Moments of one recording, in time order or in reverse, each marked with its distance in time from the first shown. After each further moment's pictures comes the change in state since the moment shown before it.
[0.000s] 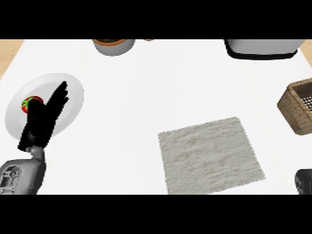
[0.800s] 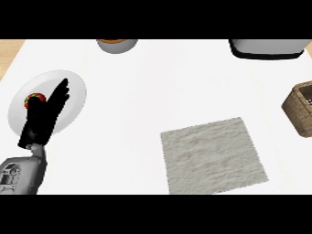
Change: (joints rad) left arm -0.017 -0.001 -0.002 -0.011 0.003 -0.009 0.011; right arm 0.014 -0.574 0.038 0.495 0.196 0.173 -0.314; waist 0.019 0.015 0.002
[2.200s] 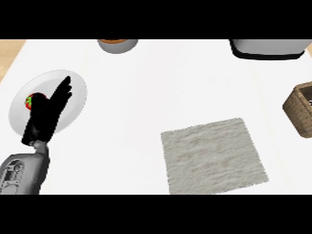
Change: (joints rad) left arm -0.026 -0.011 0.002 0.018 -0.009 0.001 0.005; right arm 0.202 -0.095 -0.064 0.710 0.059 -0.372 -0.660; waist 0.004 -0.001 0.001
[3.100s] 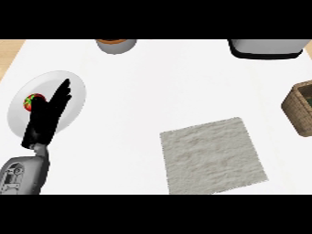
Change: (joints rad) left arm 0.023 -0.007 0.001 -0.009 -0.006 0.008 -0.007; right arm 0.020 -0.157 -0.296 0.197 -0.172 -0.229 -0.032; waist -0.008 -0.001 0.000
